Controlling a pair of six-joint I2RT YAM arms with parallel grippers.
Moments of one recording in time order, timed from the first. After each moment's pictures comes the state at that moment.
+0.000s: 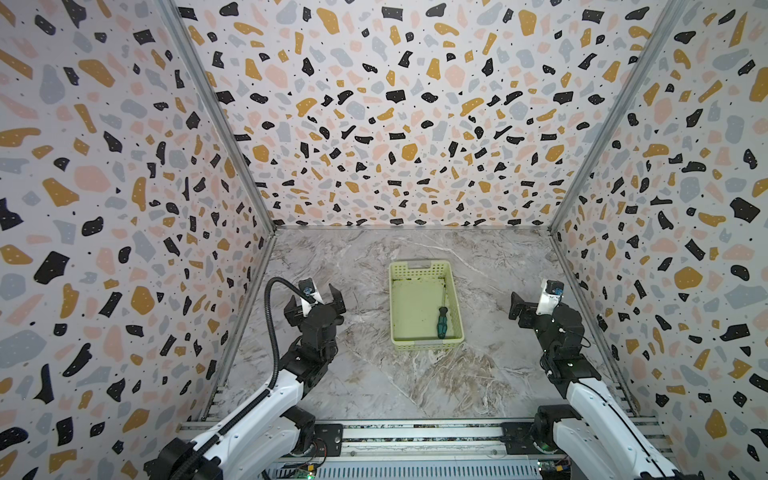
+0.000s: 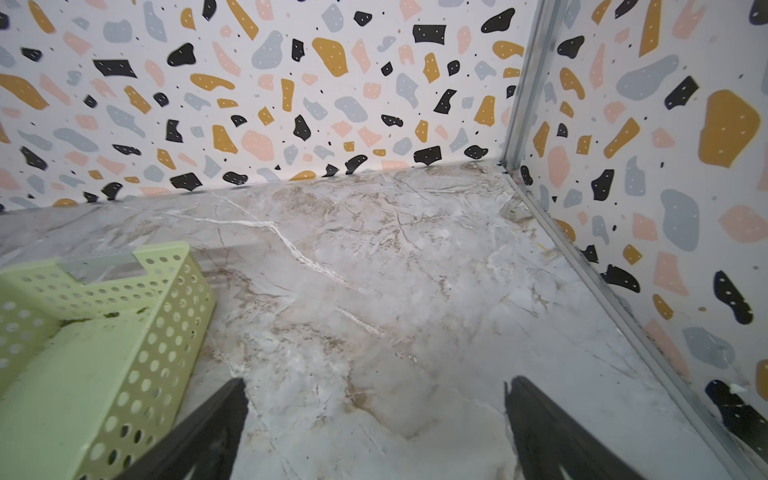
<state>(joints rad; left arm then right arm) -0.45 0.89 0.37 0.30 -0.79 -0.15 0.08 0.78 0.29 0.23 0.11 0.08</state>
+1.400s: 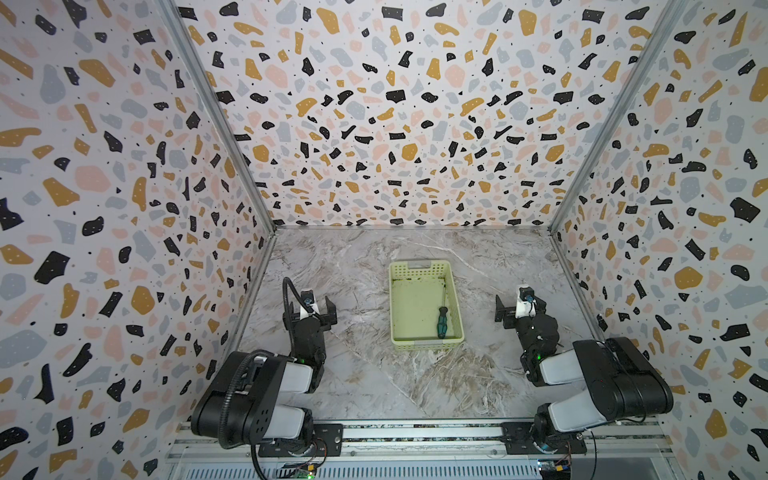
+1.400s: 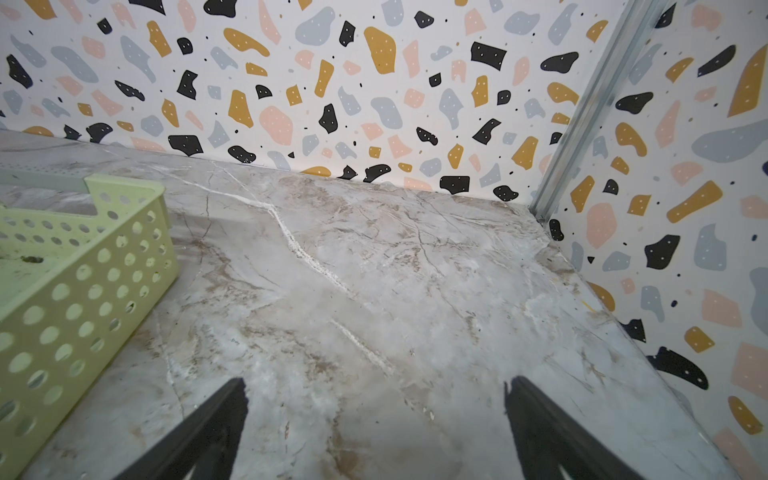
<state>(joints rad) -0.15 1.40 0.14 1.09 -0.43 0.04 0.10 1.49 0.17 1.19 0.04 -0.12</state>
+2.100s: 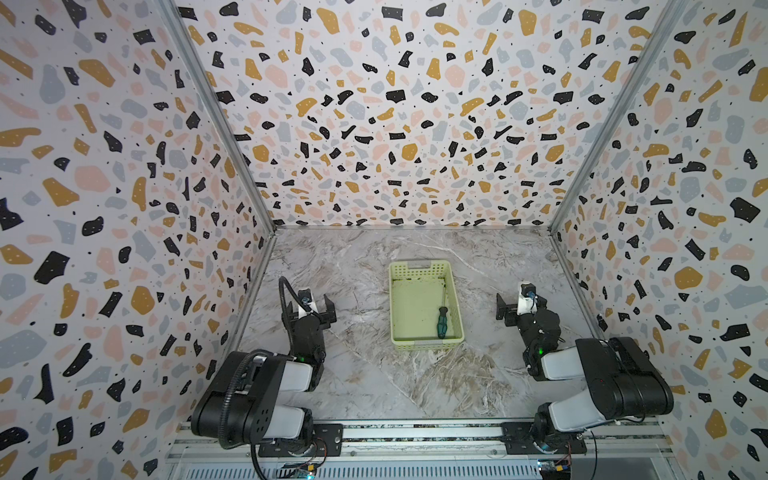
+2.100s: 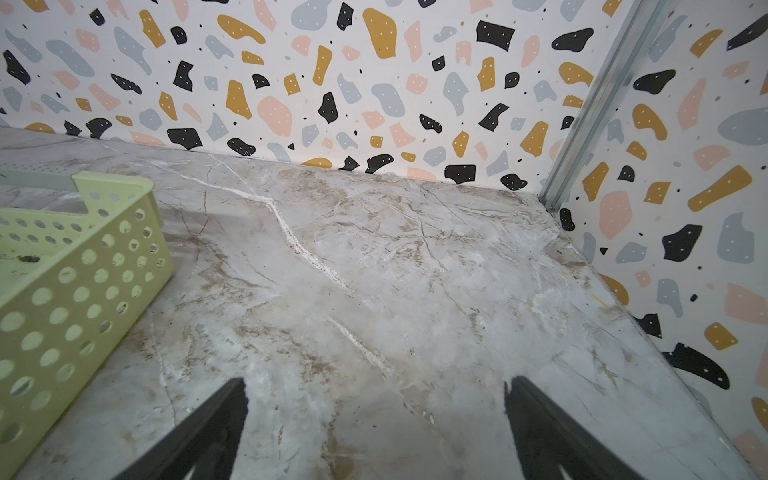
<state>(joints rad) -0.15 1.40 0.14 1.09 -0.43 0.02 0.07 1.49 0.20 1.13 -0.01 -0.10</state>
